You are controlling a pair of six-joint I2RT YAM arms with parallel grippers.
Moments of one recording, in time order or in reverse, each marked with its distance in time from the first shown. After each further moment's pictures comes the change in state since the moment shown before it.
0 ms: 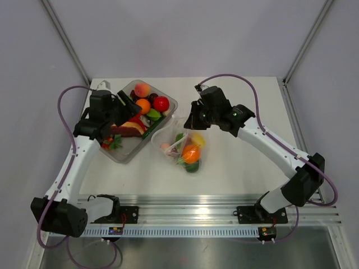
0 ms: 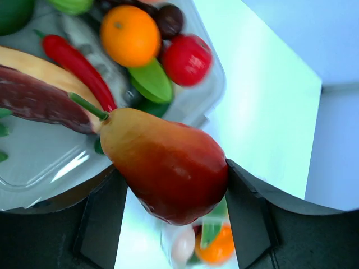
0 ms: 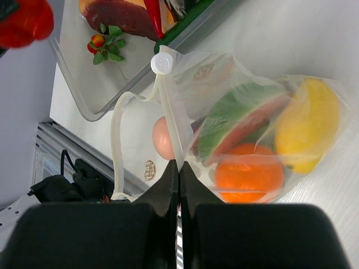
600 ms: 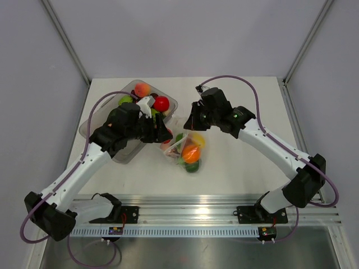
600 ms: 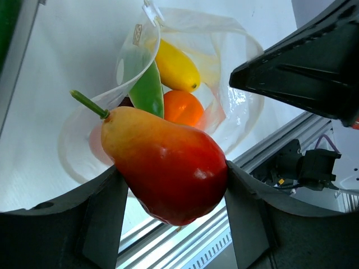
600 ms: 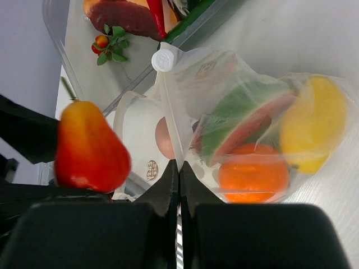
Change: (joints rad) left arm -0.414 -0.116 -0.047 -0.106 0.193 0.226; right arm 0.000 -0.014 -0.037 0.037 -0.009 0.023
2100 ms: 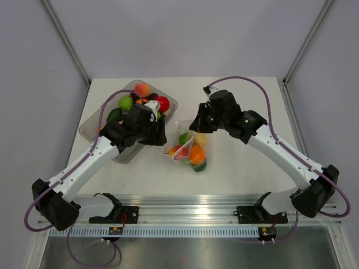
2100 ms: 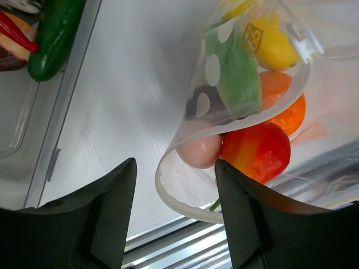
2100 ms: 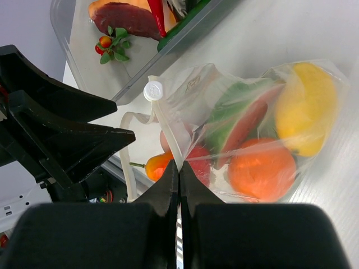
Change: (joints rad) left arm -0.088 0.128 0.058 -0.160 -0.275 0.097; right arm 0.000 -0.118 -0.040 -0.040 0.027 -0.006
